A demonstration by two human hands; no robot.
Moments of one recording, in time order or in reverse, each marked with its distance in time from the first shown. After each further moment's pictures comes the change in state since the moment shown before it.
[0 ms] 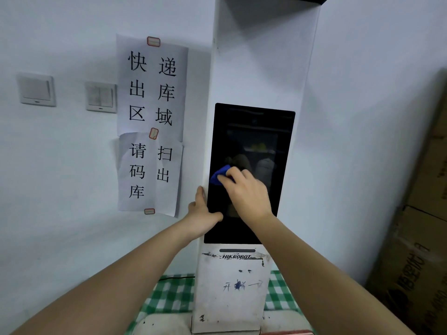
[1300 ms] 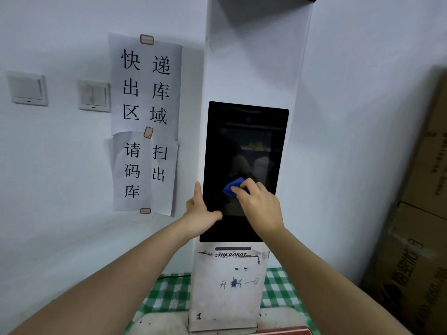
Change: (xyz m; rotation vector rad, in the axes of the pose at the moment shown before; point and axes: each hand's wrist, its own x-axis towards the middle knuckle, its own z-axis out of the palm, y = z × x) left_hand -0.007 0.011 0.008 0.072 0.029 -0.031; right_hand -0.041 0.024 0.004 0.000 -0.048 0.086
